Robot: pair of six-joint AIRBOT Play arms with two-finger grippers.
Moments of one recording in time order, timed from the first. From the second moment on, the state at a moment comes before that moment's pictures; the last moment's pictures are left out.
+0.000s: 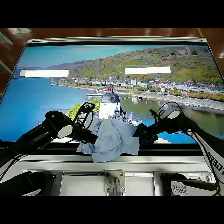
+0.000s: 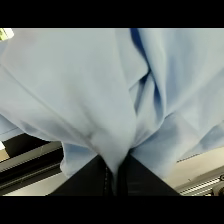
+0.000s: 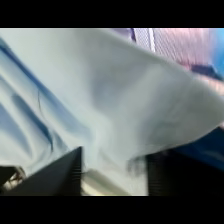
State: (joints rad) left arm -0.79 -1.13 0.94 1.50 -1.19 -1.92; right arm 0.04 -1.45 0.66 -0.77 1.10 1.27
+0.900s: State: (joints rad) left arm -0.66 -1.03 1.95 1.73 -1.41 -1.72; right arm -0.05 -0.71 1.34 -0.81 1.01 1.13
